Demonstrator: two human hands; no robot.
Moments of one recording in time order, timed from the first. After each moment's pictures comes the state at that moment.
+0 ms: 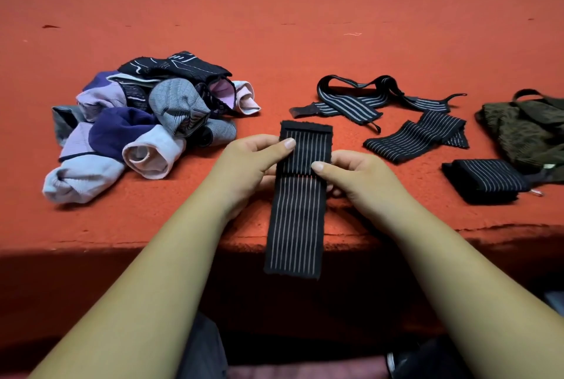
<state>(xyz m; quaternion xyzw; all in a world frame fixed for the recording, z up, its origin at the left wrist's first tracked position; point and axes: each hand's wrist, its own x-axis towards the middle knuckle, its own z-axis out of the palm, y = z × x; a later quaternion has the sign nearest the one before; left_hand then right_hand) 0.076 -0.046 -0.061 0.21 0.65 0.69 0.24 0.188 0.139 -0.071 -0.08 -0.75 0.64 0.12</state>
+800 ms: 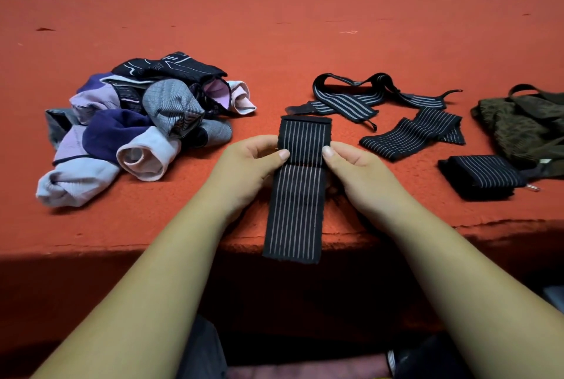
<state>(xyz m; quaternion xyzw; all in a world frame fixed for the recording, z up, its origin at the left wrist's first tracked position) 0.078 -0.043 -0.069 0.28 0.66 0.67 0.19 0.191 0.140 -0.069 -0.07 -0.77 0.61 0.15</state>
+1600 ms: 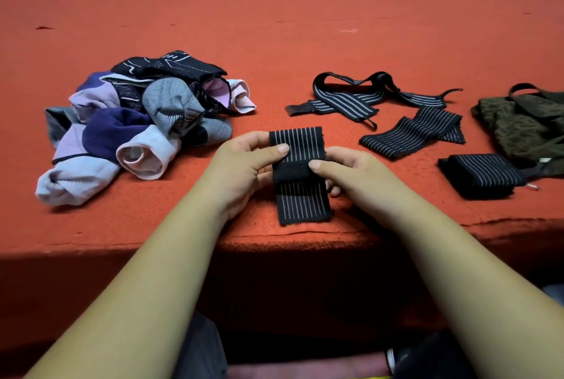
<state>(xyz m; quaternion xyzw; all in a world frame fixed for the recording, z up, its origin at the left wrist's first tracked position) 0.077 -0.043 -0.062 0.19 0.60 0.74 0.24 0.188 0.148 -0.068 -0.07 -0.80 0.59 0.08</state>
